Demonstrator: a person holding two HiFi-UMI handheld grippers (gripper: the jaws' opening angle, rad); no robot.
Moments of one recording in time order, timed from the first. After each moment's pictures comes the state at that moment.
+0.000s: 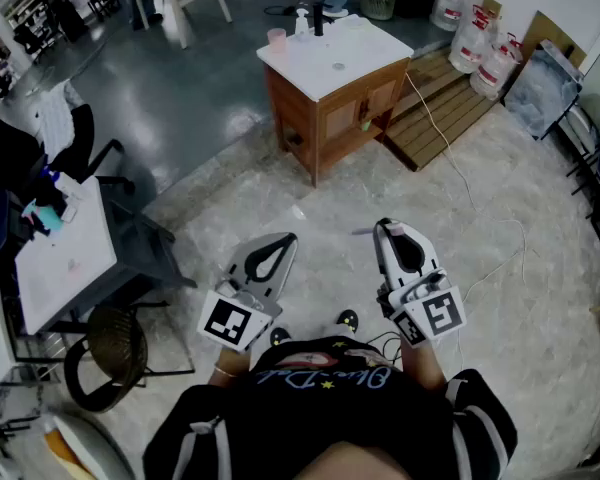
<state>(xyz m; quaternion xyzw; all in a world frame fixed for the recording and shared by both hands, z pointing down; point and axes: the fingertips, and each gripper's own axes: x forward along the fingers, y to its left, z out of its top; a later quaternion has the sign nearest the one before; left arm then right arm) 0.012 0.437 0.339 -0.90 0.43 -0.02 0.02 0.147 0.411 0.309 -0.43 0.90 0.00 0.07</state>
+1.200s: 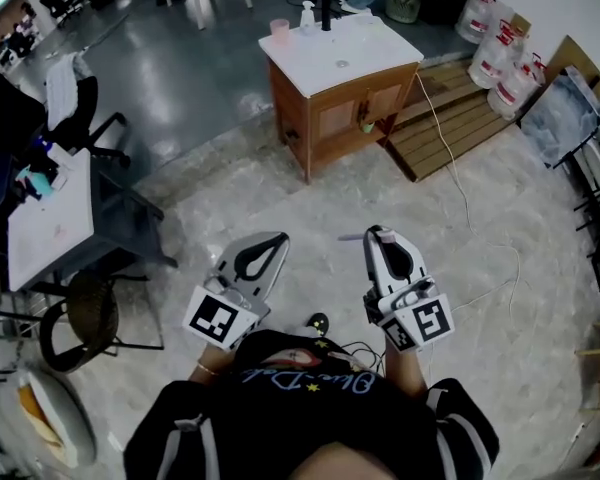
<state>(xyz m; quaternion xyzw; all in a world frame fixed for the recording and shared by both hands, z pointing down) 0.103 0.406 0.354 -0.89 0.46 -0.04 0.00 0.235 0.369 0.337 -0.37 0.92 -0.05 0.10</state>
